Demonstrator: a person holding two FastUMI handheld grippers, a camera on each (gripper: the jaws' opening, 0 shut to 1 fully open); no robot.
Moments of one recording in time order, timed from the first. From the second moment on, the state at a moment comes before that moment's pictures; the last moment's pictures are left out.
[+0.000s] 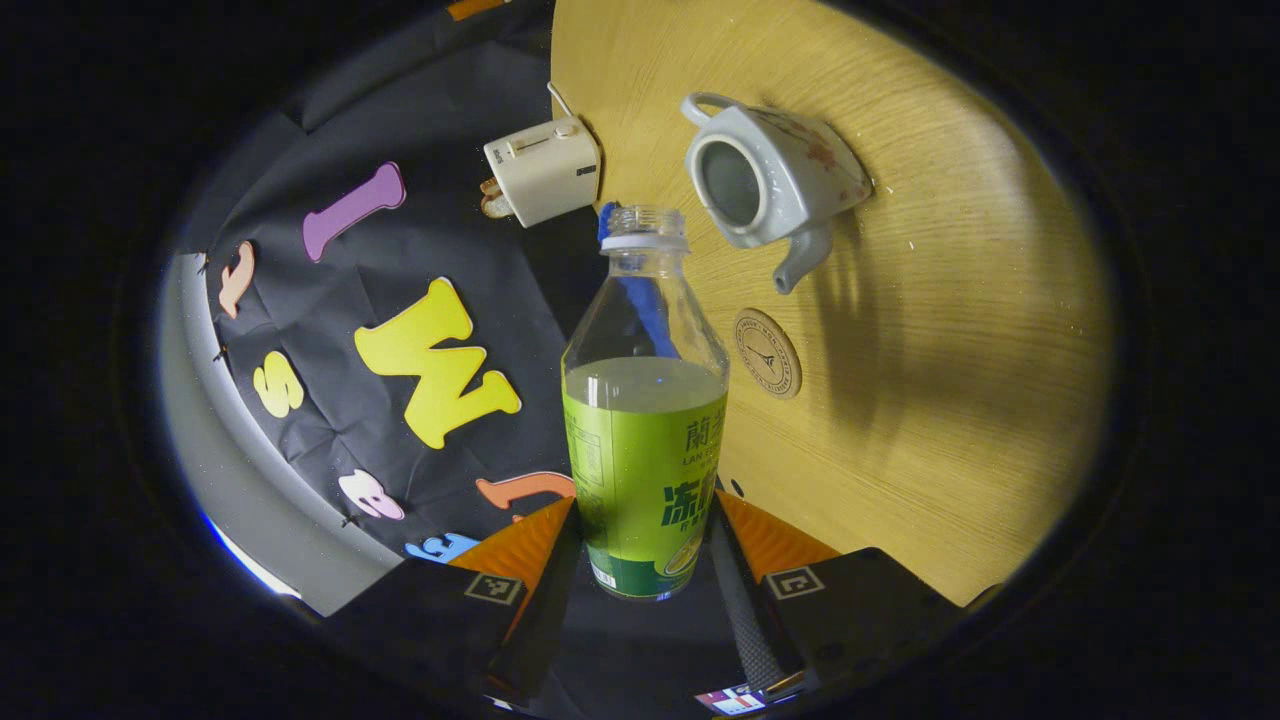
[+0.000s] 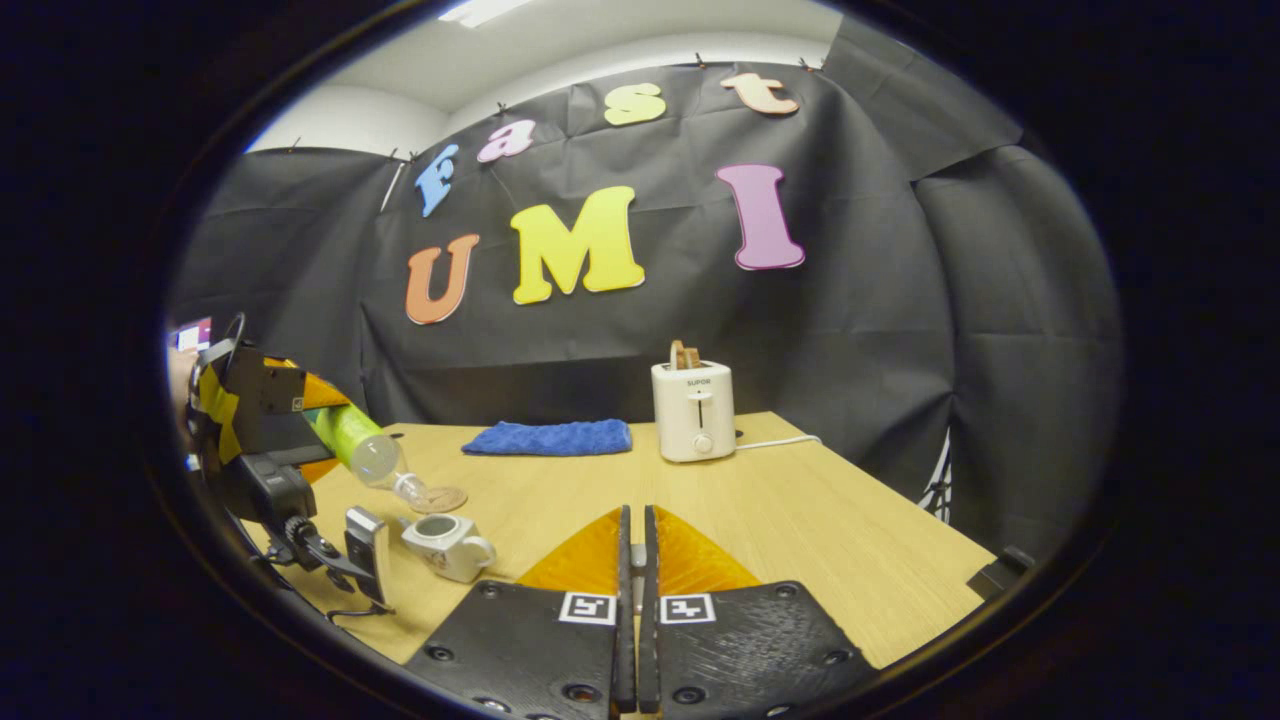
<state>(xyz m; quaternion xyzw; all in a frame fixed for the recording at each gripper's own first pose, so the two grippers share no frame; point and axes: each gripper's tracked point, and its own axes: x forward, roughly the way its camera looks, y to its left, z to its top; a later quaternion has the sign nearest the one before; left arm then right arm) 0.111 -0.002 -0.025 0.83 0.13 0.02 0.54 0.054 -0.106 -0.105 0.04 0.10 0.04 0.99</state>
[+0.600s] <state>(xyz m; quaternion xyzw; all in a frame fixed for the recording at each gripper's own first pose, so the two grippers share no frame) 0.112 -0.009 -0.011 0.87 0.11 0.04 0.48 0.054 -0.109 -0.110 0.04 0.10 0.03 0.99</state>
